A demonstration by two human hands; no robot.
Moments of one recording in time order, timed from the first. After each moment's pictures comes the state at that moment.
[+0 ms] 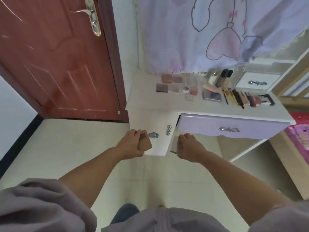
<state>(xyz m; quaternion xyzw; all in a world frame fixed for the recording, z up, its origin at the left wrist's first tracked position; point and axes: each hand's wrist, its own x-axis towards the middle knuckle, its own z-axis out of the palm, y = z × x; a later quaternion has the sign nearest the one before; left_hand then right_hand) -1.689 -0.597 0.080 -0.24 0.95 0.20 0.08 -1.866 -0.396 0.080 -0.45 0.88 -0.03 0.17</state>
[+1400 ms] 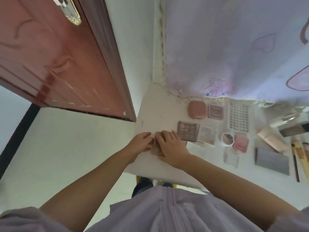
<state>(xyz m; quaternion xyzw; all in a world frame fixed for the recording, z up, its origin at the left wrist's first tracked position) -1.953 -0.856 0.036 -0.47 0.56 0.68 0.06 -2.066 -0.743 0.045 -0.63 0.74 0.07 0.20</state>
